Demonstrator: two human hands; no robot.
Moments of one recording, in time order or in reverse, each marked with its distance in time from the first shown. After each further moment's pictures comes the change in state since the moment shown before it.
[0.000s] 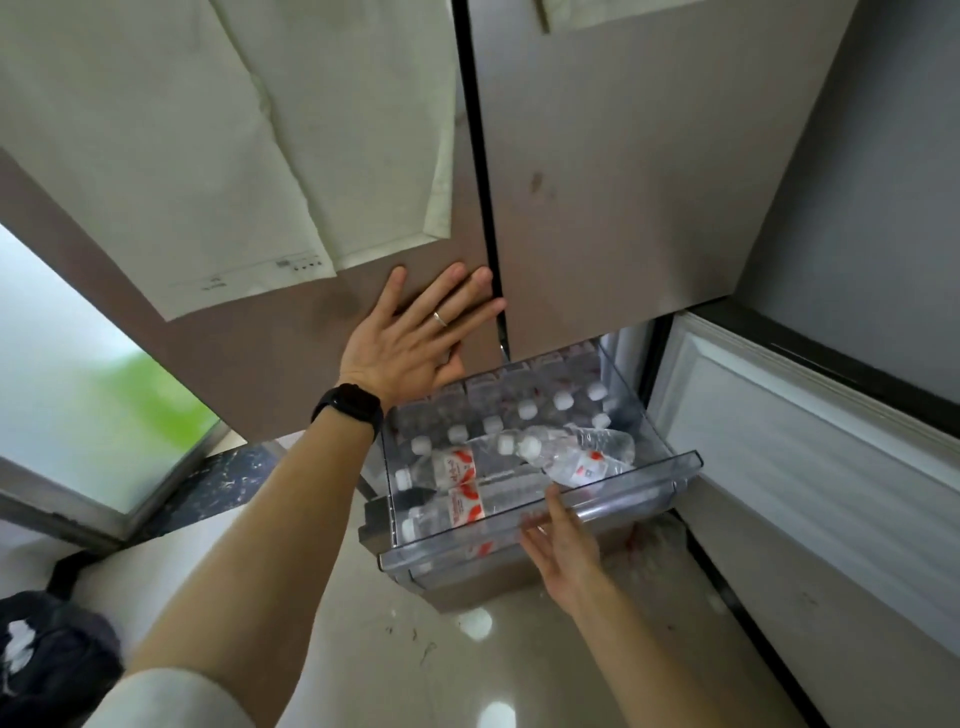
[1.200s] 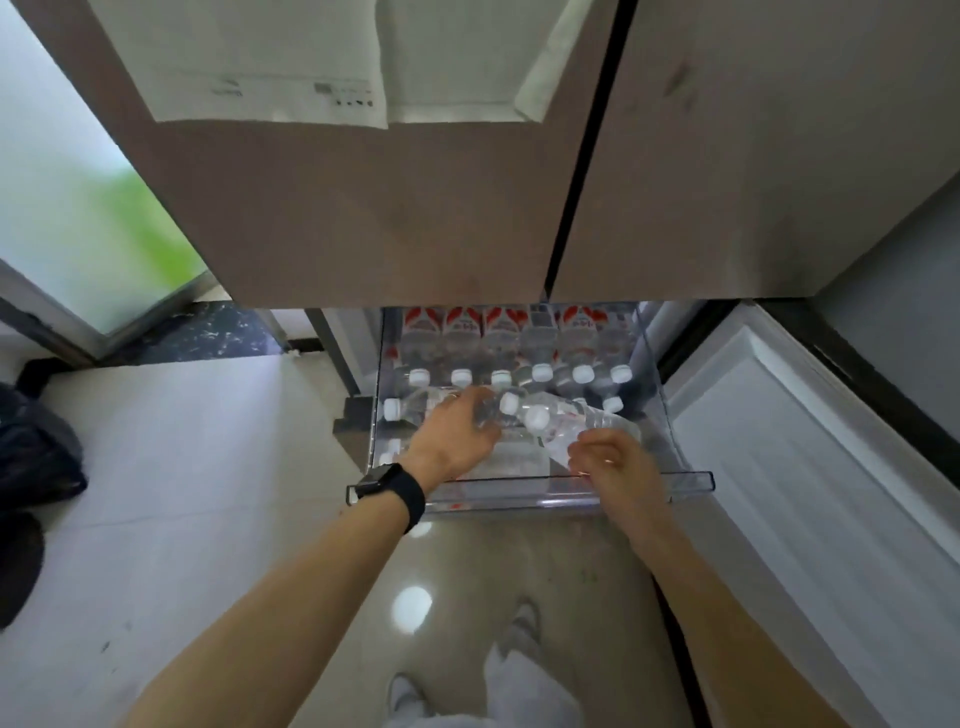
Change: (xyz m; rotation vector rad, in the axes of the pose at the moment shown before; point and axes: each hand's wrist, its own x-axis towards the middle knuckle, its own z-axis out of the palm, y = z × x) left_hand -0.076 0.169 -0.051 -1.414 -1.052 -1.141; right_hand -0.047 -0.104 -0.001 -1.111 0.008 -0.384
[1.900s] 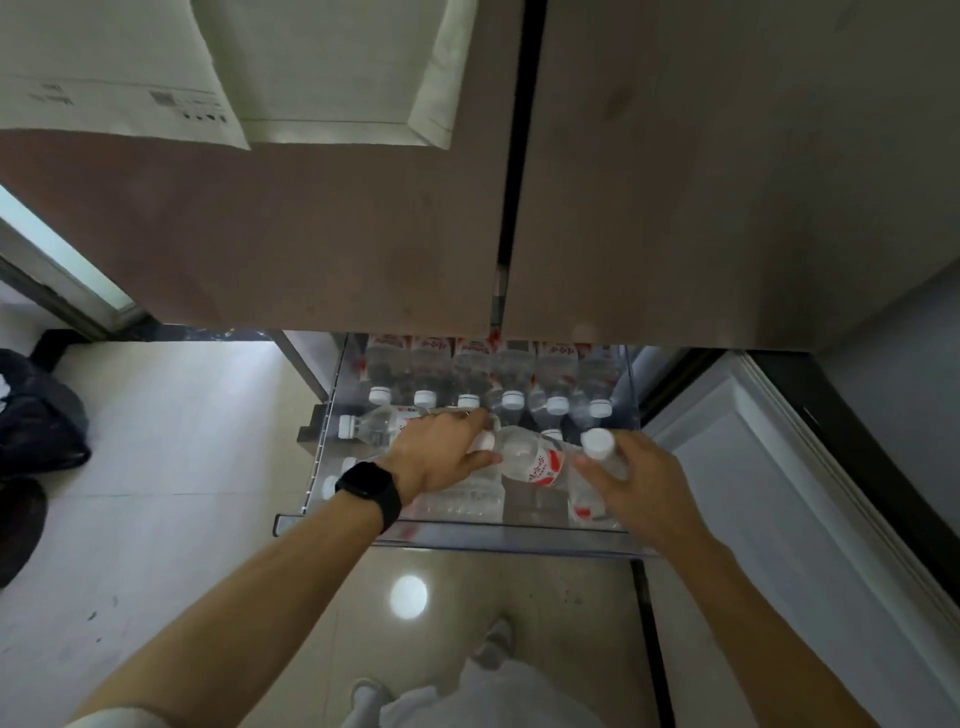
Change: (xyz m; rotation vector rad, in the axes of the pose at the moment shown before) left_hand 0.048 0.034 0.015 0.494 -0.127 0.148; right_hand 0.104 0.018 -0.079 -0.553 -0.094 -0.505
